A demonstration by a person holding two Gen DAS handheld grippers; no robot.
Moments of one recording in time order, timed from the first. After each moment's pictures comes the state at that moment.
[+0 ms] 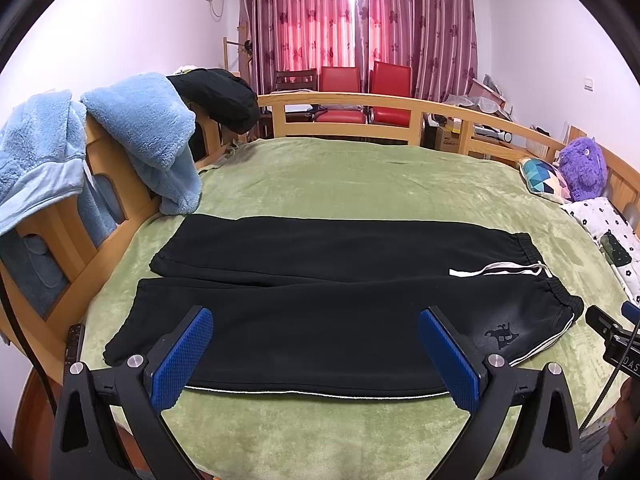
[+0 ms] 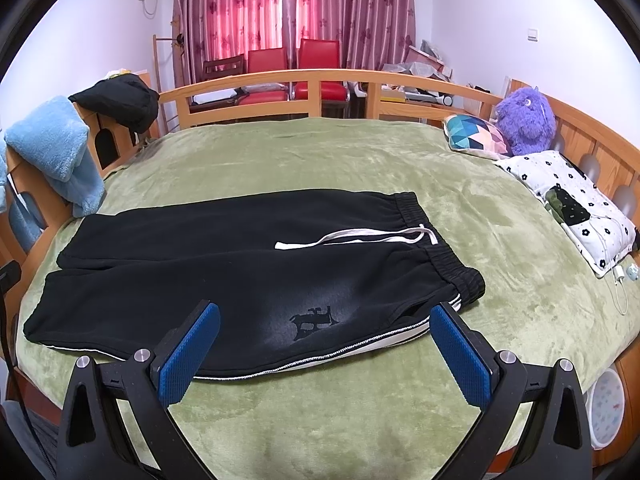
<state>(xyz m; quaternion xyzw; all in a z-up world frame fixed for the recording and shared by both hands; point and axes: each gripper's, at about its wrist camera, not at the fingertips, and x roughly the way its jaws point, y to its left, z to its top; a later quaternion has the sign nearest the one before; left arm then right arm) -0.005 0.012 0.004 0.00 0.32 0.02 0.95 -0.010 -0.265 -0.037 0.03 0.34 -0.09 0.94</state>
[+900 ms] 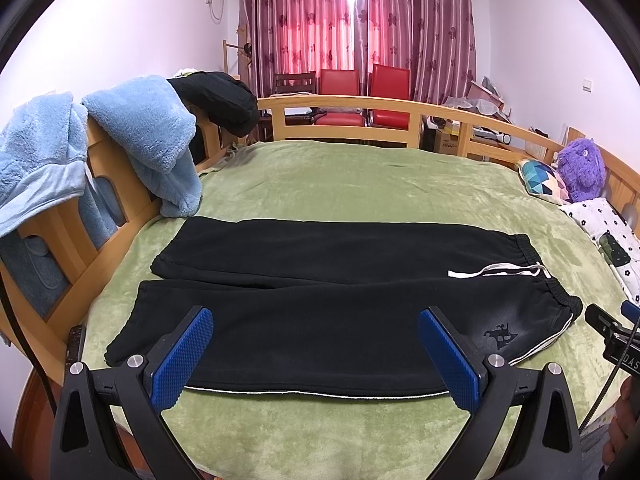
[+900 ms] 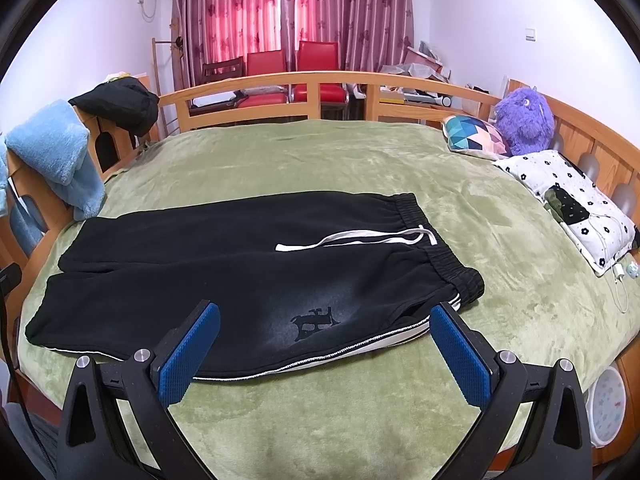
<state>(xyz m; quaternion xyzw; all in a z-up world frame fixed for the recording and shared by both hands) -0.008 0.013 0.006 0.00 0.32 0.02 0.95 -0.012 -0.263 -0.034 0.03 0.34 -0.09 0.94</state>
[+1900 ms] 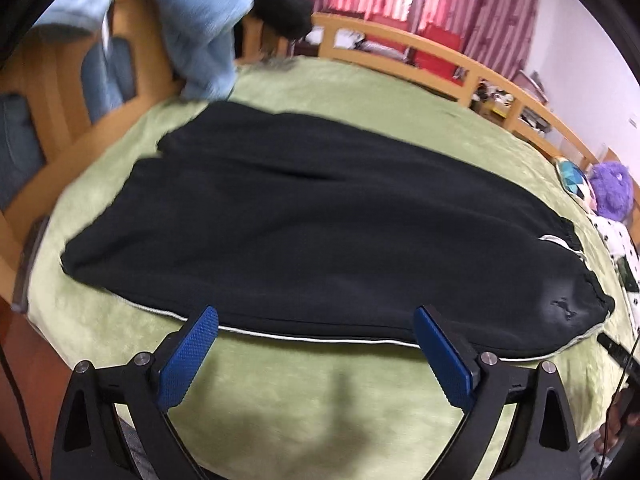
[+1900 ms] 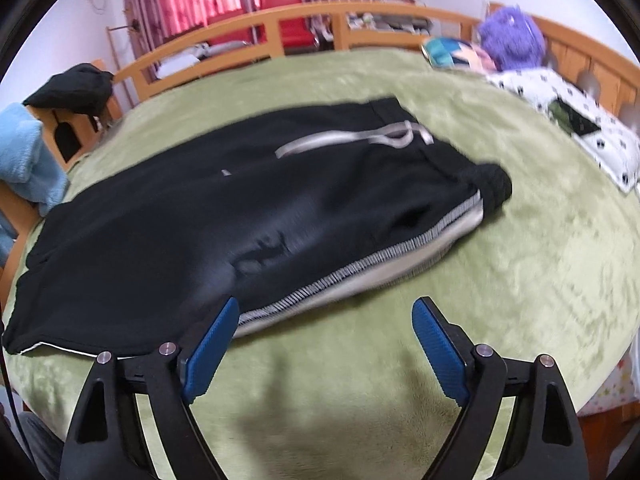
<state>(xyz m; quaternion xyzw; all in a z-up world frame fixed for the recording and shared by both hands) 0.030 0.126 -0.144 -0.11 0.42 0.04 0.90 0.022 -0.322 -0.171 0.11 0.41 -0.11 0.90</state>
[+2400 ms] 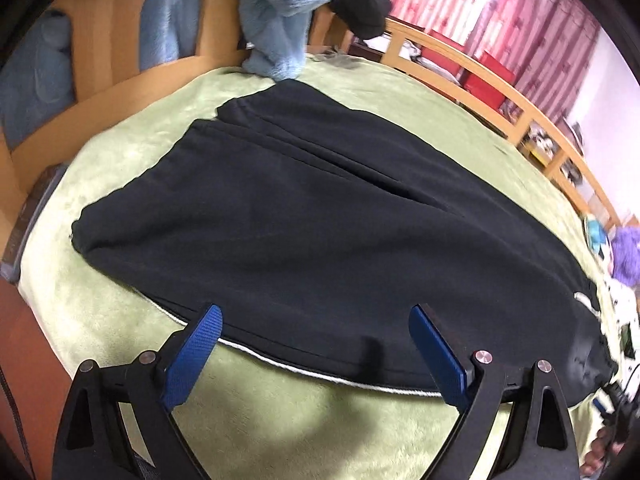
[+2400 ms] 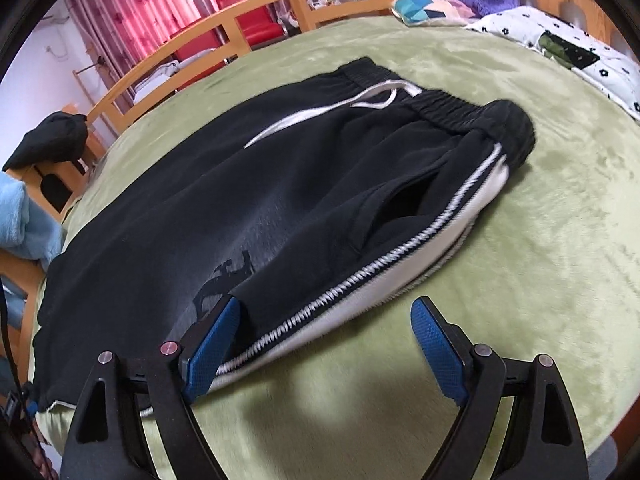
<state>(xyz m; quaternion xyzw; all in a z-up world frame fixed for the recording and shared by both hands) 0.046 0.201 -0.180 -0.19 0.40 0.10 0.89 0.062 -0.352 -0.211 0.21 0.42 -0.12 0.87</state>
